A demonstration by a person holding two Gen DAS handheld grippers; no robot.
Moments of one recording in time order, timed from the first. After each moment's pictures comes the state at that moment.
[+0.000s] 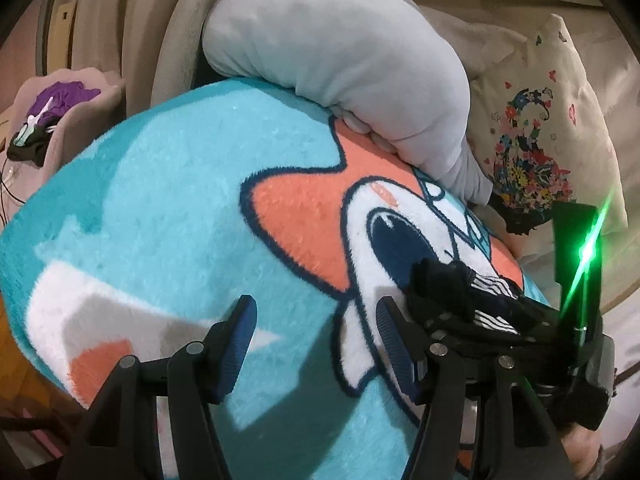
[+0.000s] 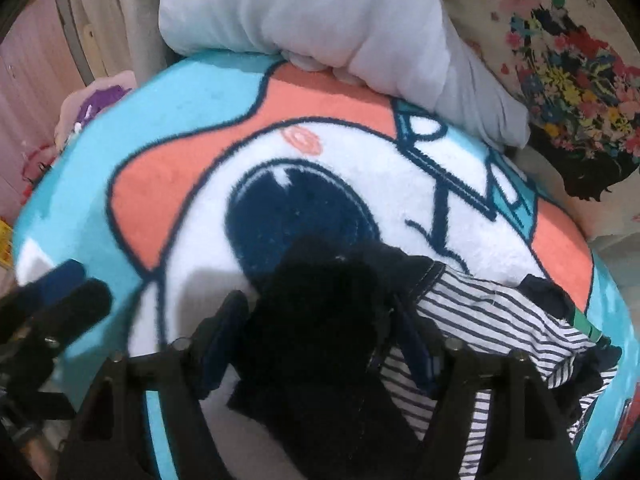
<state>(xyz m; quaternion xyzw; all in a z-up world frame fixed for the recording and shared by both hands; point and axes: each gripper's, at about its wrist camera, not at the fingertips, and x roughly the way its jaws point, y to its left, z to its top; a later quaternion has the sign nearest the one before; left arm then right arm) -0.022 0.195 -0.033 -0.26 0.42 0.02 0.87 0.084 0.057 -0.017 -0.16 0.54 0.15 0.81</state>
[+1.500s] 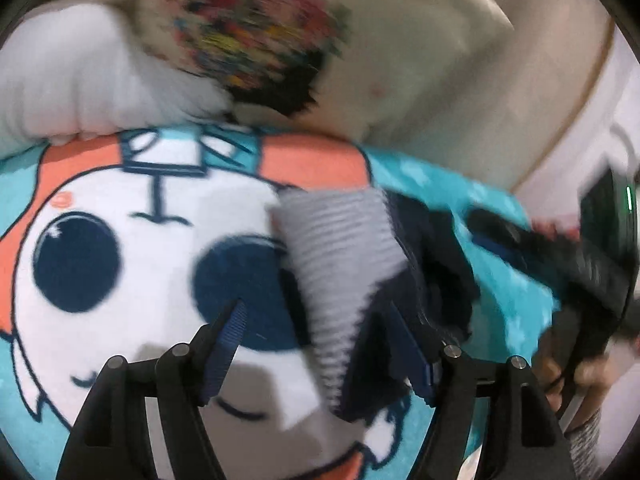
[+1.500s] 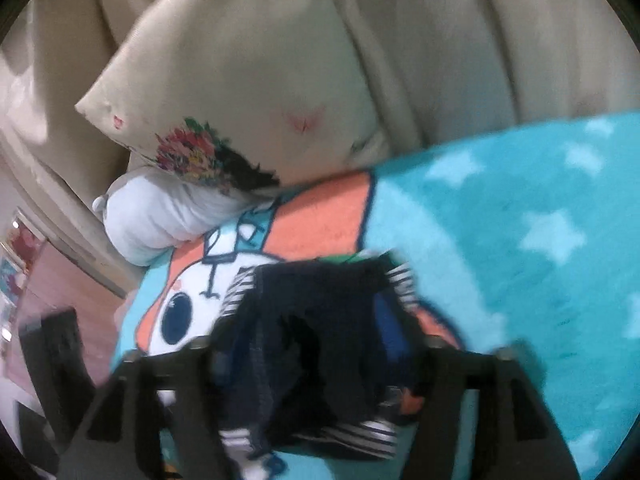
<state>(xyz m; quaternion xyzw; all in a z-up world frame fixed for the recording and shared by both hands) 0.036 -0.043 0.007 -0.10 0.47 -0.19 0.86 0.044 -0.269 0.045 0.21 0.42 0.09 0.88</state>
